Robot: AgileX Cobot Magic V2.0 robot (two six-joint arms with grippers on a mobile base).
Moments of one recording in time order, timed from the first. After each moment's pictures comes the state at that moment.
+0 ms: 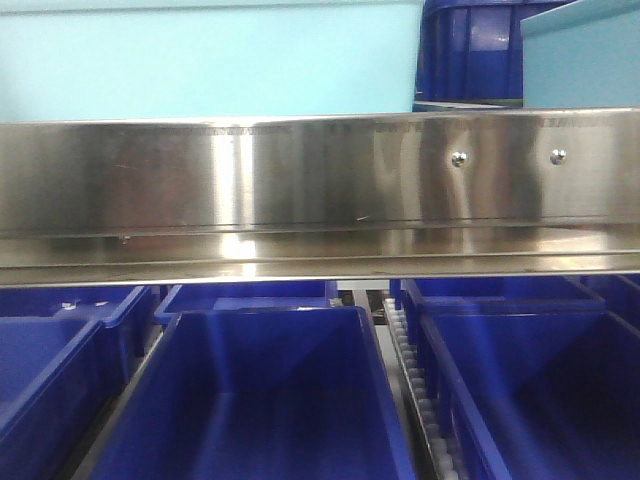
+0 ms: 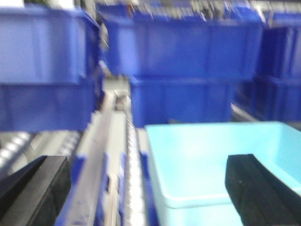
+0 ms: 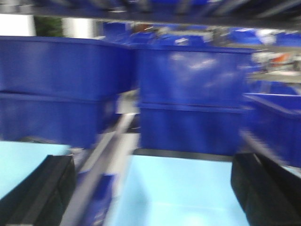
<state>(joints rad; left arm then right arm) -0.08 0.57 -0.83 0.05 0.43 -0.05 0.18 0.64 -0.88 0.05 0.32 -0.05</state>
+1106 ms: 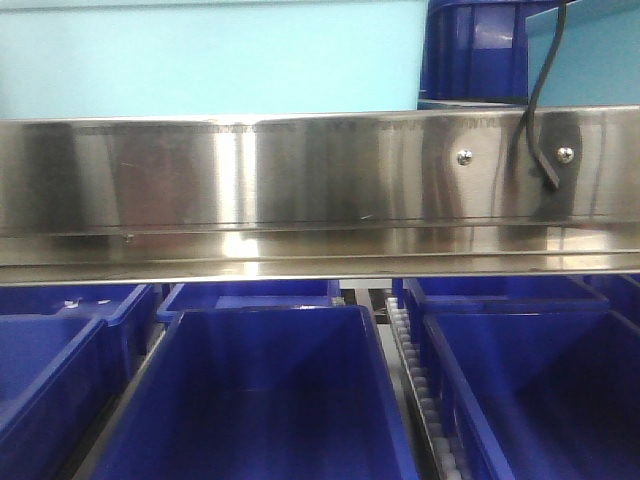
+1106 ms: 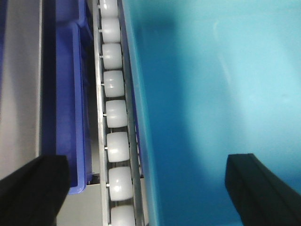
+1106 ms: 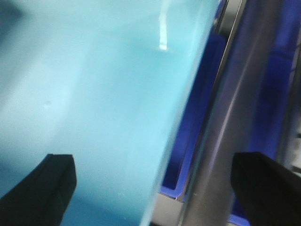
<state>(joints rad) -0.11 1.64 -1.72 0.04 1.22 -0.05 0.44 1.88 -2.04 0.20 1.22 0.04</state>
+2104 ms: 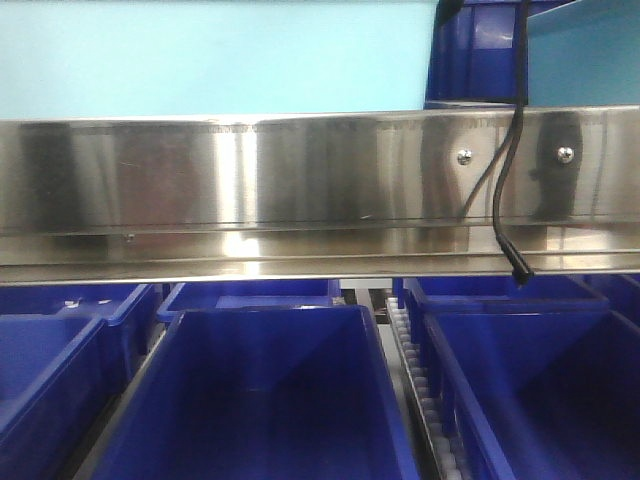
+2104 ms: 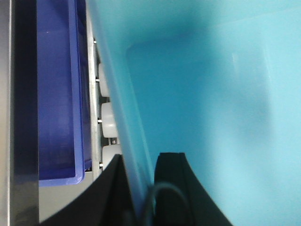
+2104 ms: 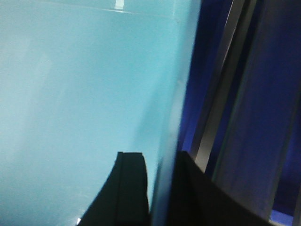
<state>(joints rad) -0.11 1.76 -1.73 0.05 1.20 -0.06 0.46 2.00 -2.04 0.18 1.23 0.07</state>
